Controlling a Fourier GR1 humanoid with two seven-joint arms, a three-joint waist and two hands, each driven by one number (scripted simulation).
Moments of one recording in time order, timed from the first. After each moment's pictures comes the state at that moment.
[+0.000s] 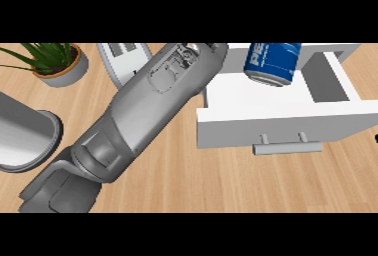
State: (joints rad) left arm -1.43 0.00 -0.32 -0.67 0.29 0.58 0.20; right arm 0.25 -0.05 -0.27 -2.18 -0.12 0.19 0.13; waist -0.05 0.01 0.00
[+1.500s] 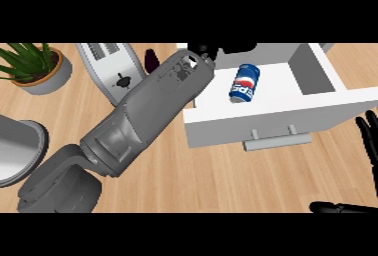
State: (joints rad) left arm -1.45 0.00 -0.59 -0.38 0.49 0.67 -0.01; right arm 0.13 -0.05 -0.22 -2.09 -0.07 0.18 0.10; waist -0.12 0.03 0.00
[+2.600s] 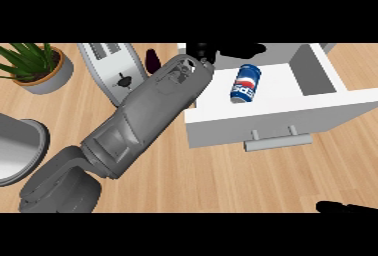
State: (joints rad) left arm -1.42 0.00 -0.62 -0.39 0.63 0.79 -0.06; right arm 0.09 -0.15 -0.21 -2.20 0.09 0.18 0.08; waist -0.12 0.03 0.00
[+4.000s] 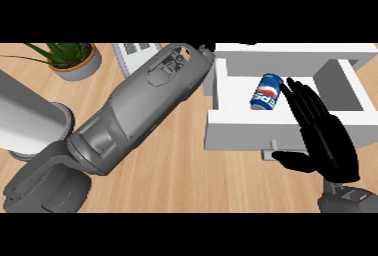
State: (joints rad) left arm -1.44 0.05 -0.59 -0.49 0.66 0.82 -0.04; right arm -0.13 -0.23 0.12 -1.77 0.98 -0.03 0.01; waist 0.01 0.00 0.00
